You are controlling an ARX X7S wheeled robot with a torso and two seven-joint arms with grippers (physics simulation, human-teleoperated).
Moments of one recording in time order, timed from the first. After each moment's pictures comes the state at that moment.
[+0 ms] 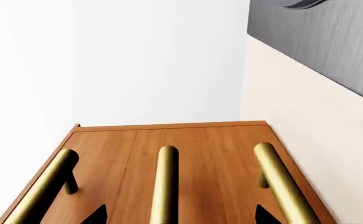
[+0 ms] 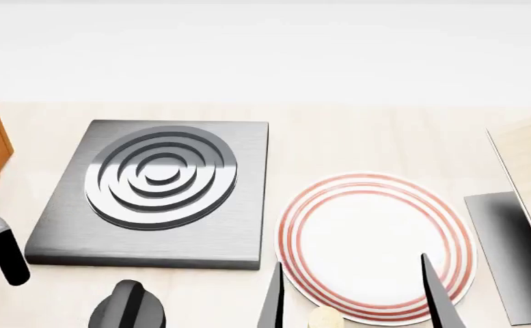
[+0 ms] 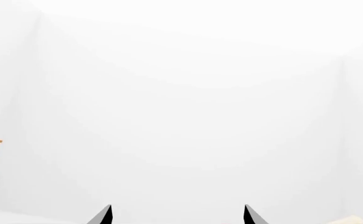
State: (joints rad) left arm -1.03 -0.53 1.22 -1.12 0.28 -0.05 -0.38; right arm -0.21 0.09 -0.28 -1.03 -0.27 0.32 0.13
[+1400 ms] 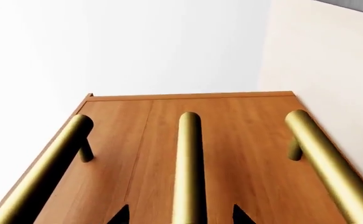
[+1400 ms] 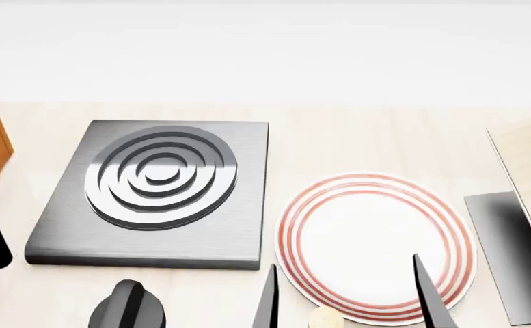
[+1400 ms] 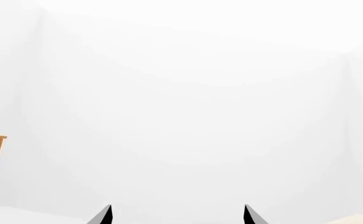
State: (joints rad) left arm -1.11 -0.48 1.42 -1.30 0.08 -0.02 -0.46; right arm -0.20 0.12 -0.31 -1.03 -0.26 0.33 0.16
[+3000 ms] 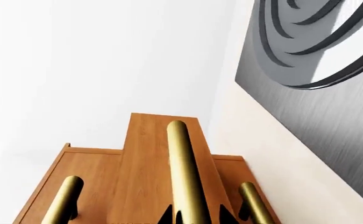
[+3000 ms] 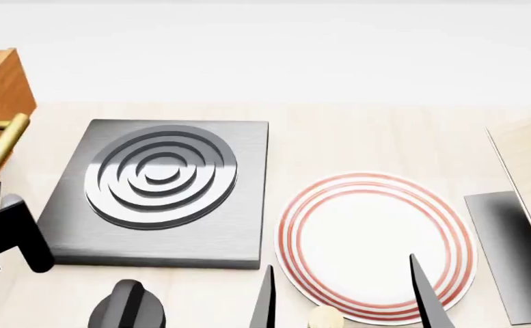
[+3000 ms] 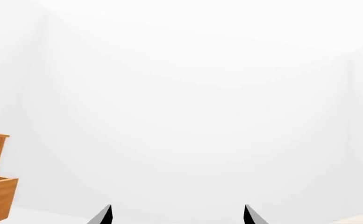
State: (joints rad) left arm -1.19 -0.73 1.53 -0.46 -0.14 -0.42 -0.30; right arm -0.19 0.14 -0.32 -1.03 -0.26 0.34 0.17
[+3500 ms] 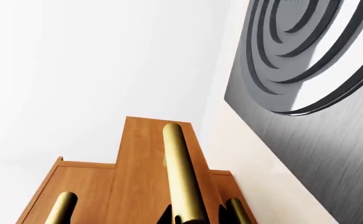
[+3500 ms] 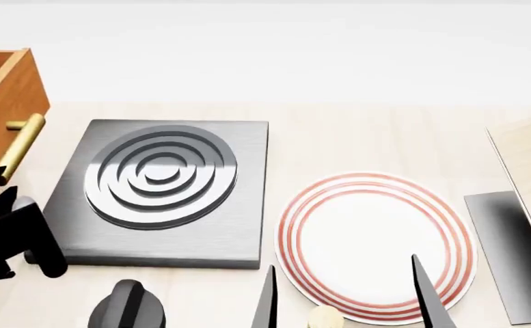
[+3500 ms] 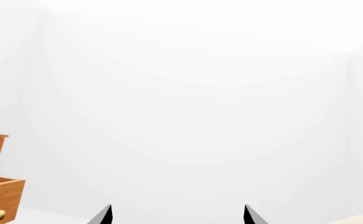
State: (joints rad) left arm -1.20 -0.75 1.53 -0.34 -0.17 -0.48 -0.28; right arm -0.19 0.14 -0.32 -1.03 -0.25 0.34 0.17
